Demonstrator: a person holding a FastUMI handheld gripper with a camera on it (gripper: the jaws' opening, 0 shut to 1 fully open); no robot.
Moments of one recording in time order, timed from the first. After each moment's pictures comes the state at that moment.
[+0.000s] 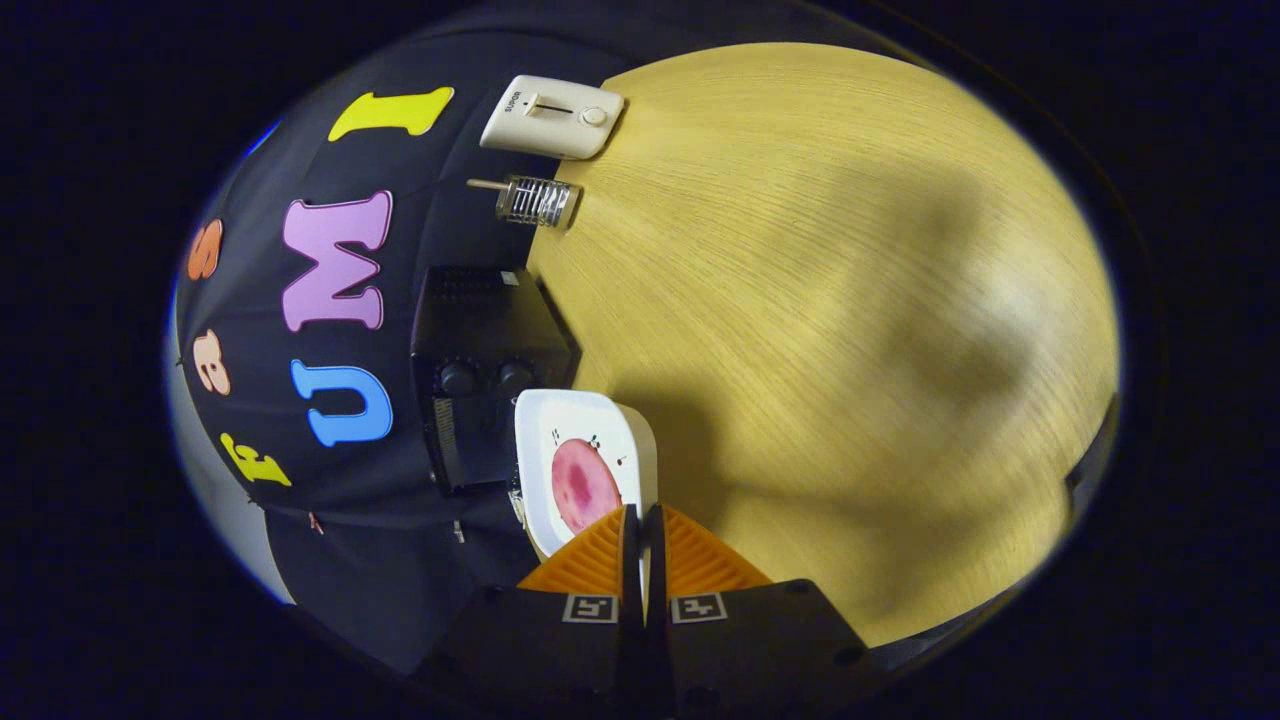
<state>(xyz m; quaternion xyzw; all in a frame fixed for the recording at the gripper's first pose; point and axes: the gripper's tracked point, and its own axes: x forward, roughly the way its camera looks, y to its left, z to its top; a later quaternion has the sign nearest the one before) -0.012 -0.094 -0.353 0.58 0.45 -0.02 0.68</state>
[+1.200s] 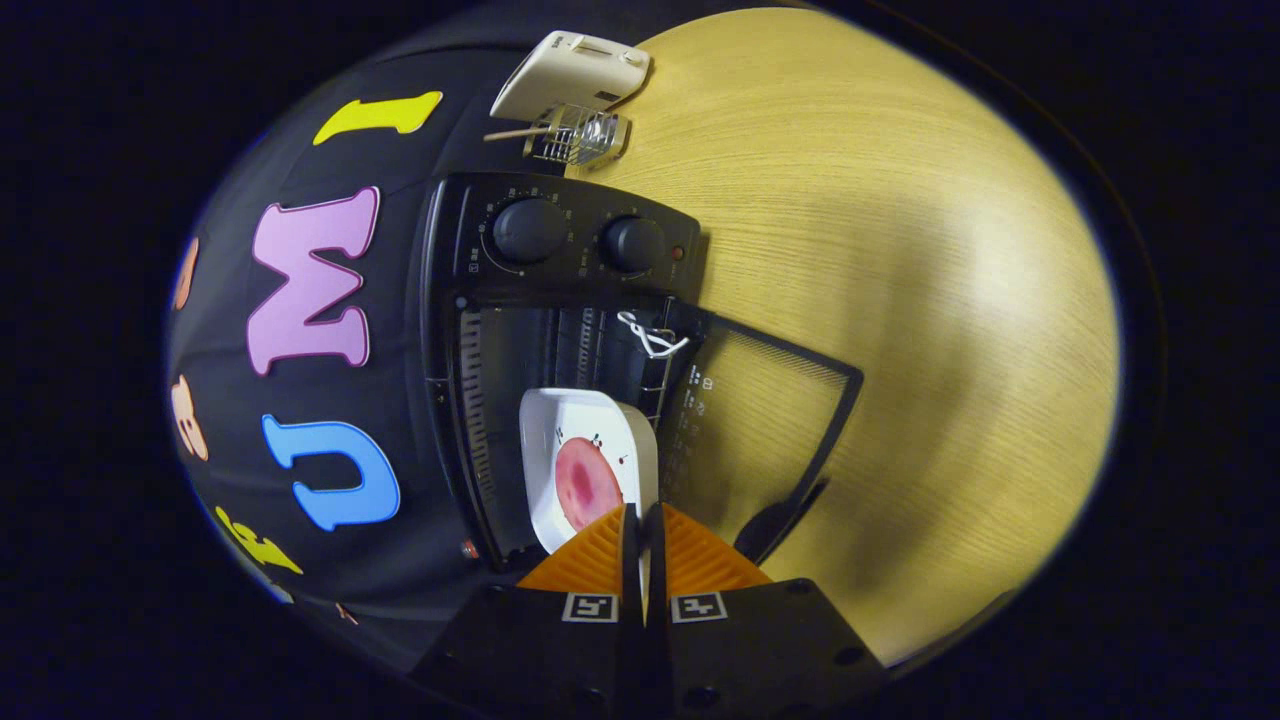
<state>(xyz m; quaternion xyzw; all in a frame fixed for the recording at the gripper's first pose) 0.133 0.121 -0.344 0.65 0.37 -0.16 0.64</state>
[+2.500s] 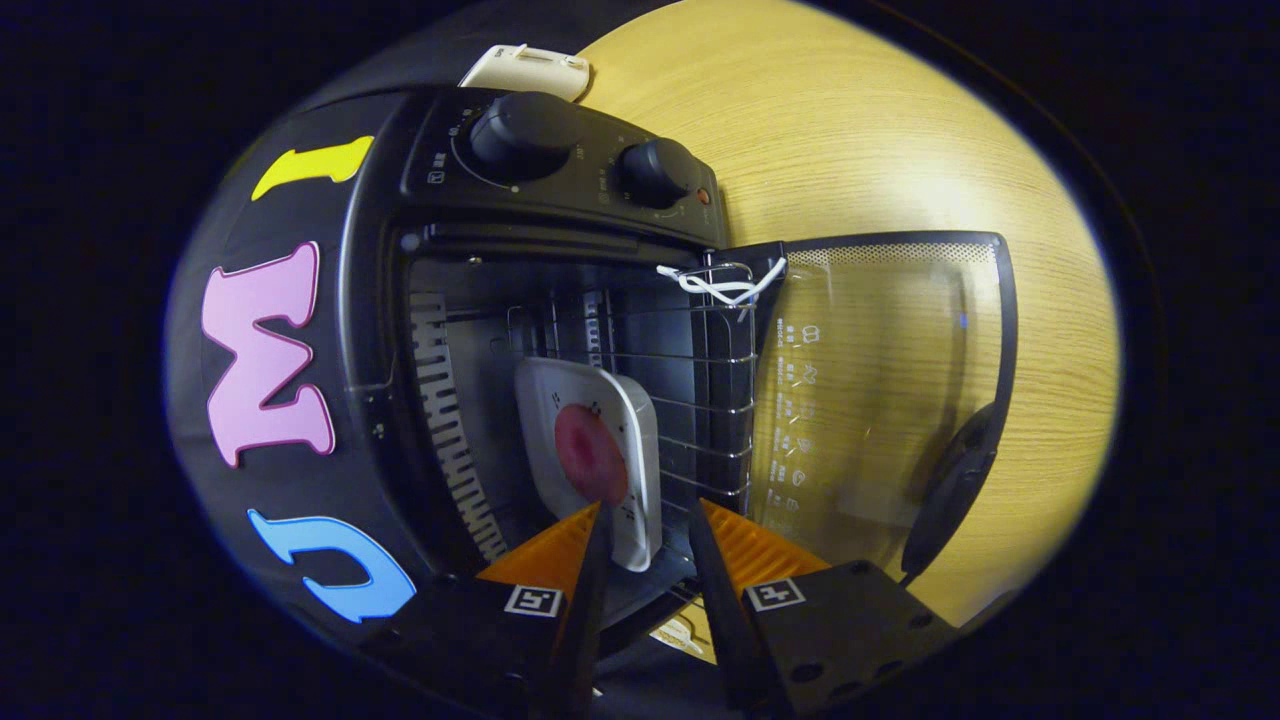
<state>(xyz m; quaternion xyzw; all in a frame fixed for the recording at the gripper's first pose) 0.194 0.158 -0.352 0.68 0.33 -0.25 0.60</state>
